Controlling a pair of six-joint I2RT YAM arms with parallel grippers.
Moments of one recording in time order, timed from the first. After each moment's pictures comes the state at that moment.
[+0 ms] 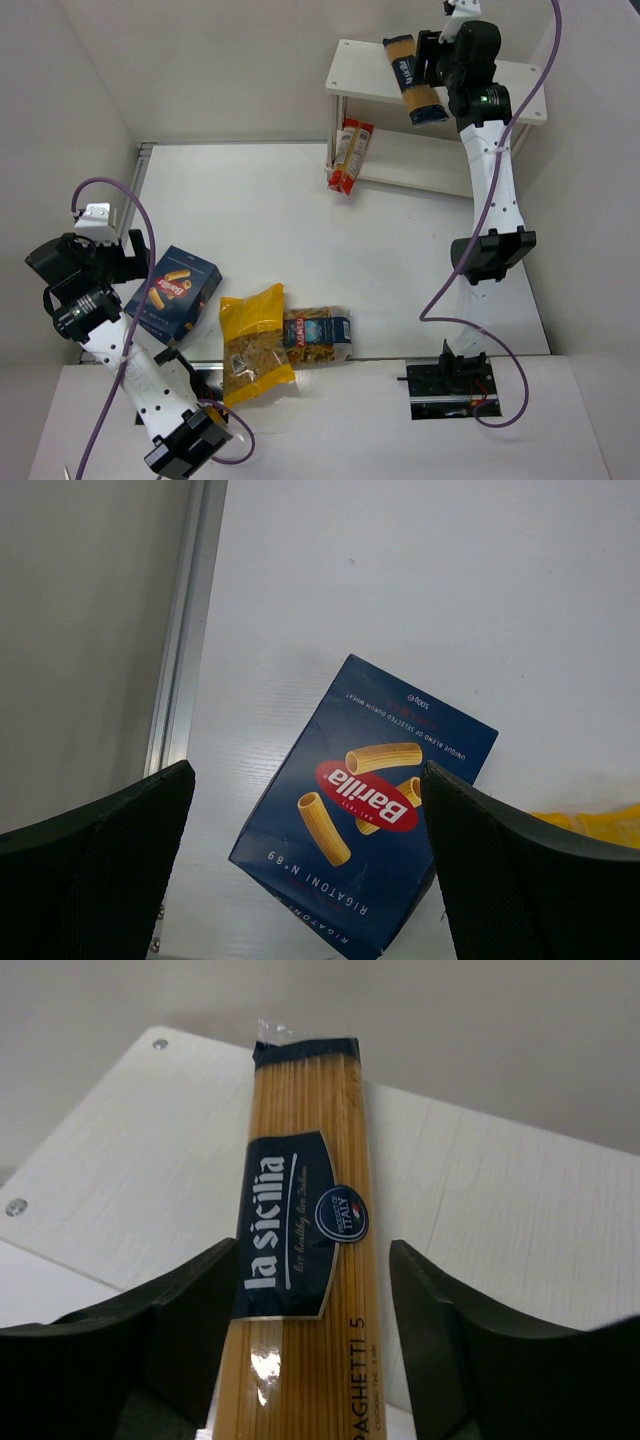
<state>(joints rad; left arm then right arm) 0.78 0.70 0.95 -0.80 0.56 0.36 0.10 2.05 2.57 -0.66 -0.01 -0.01</state>
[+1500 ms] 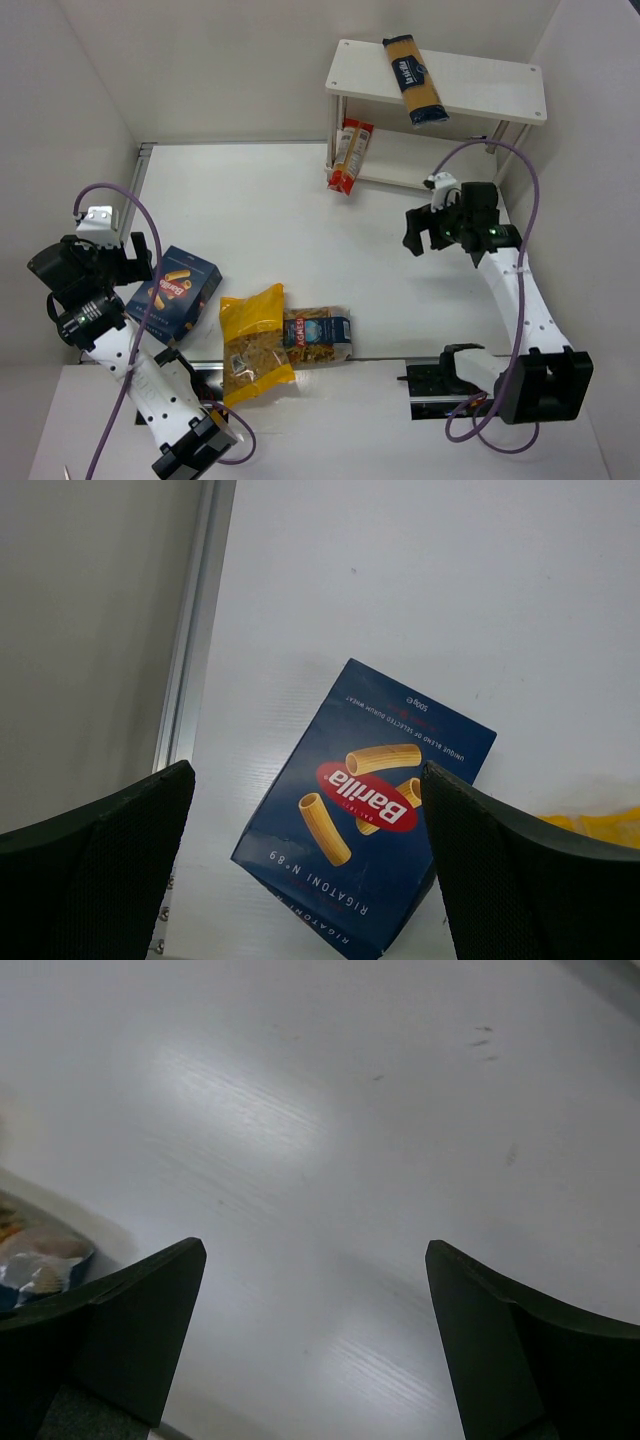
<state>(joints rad) 0.78 0.66 0.94 -0.79 0.56 0.36 0.05 1.13 0.98 -0.64 -0.39 -0.24</state>
